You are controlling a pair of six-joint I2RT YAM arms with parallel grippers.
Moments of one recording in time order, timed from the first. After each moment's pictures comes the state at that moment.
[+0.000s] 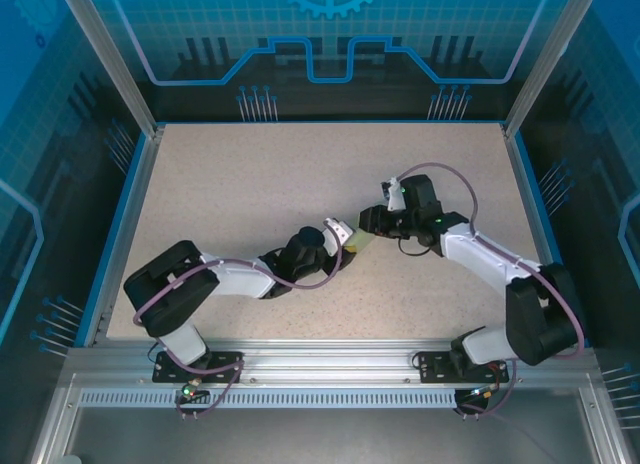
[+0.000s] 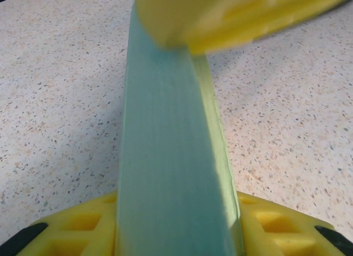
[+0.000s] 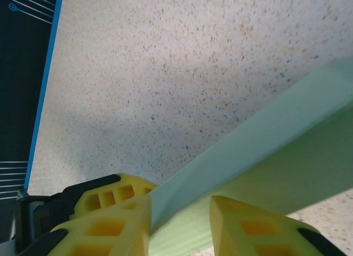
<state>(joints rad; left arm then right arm) -0.83 1.66 0.67 0.53 -0.04 0.01 0.38 1.38 0.86 -0.24 -0.44 0.55</state>
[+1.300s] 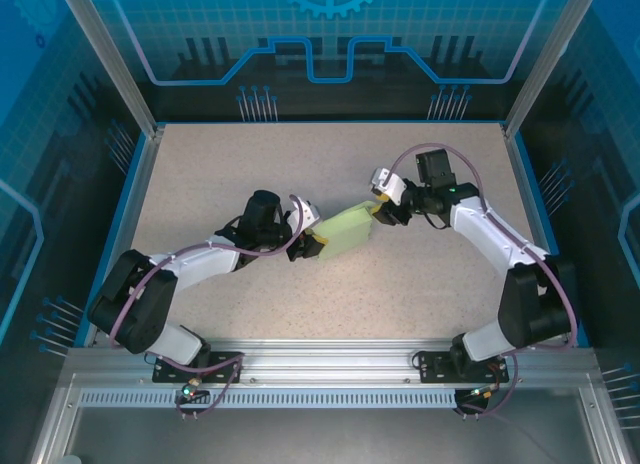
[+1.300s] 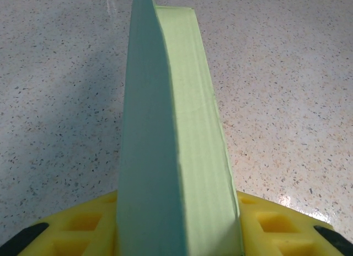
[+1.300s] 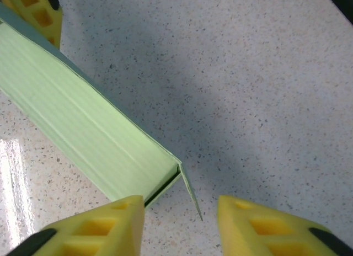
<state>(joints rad) -0.48 1.49 0.73 0.15 0.58 0.28 0.26 1.49 1.10 -0.50 -0.52 -0.76</state>
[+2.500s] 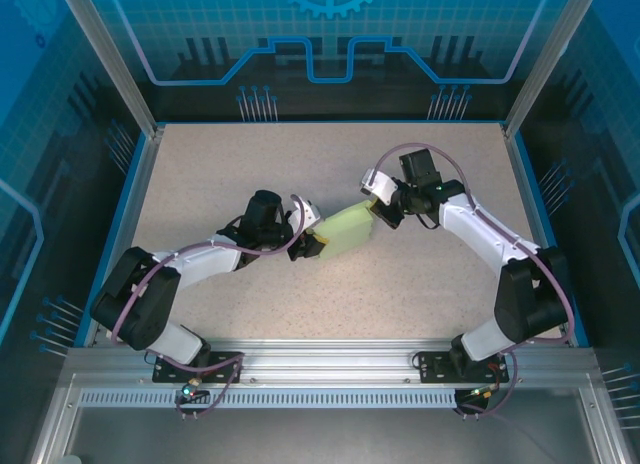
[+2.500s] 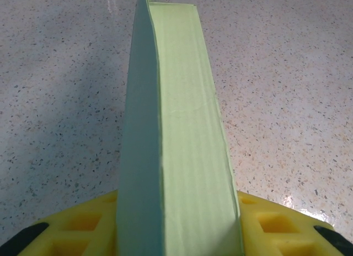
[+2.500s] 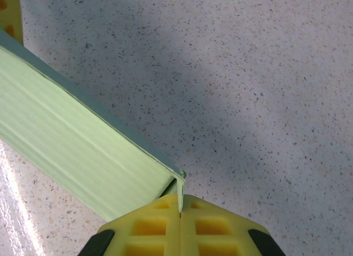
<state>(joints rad) -0.48 1.51 0.73 0.17 0.57 0.28 0.35 1.52 1.14 -0.54 -0.32 -0.63</state>
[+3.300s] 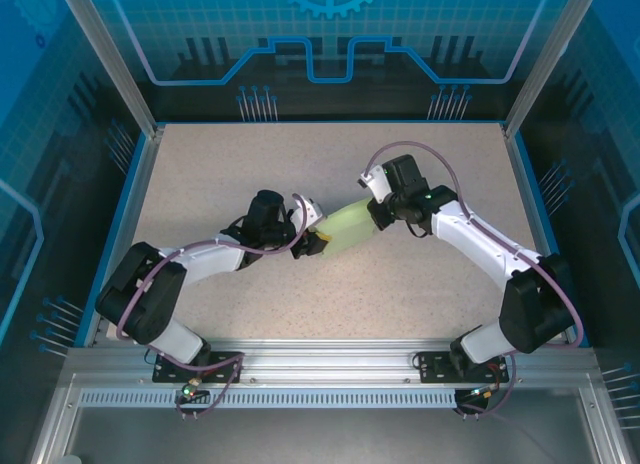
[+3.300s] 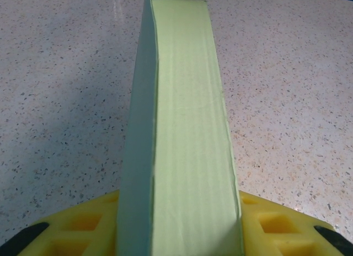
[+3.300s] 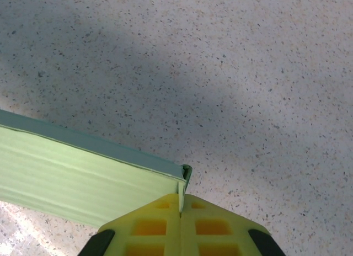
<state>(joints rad) -0.48 1.55 0.73 0.24 0.55 0.26 0.47 1.48 1.14 -0.56 -0.02 -0.19</state>
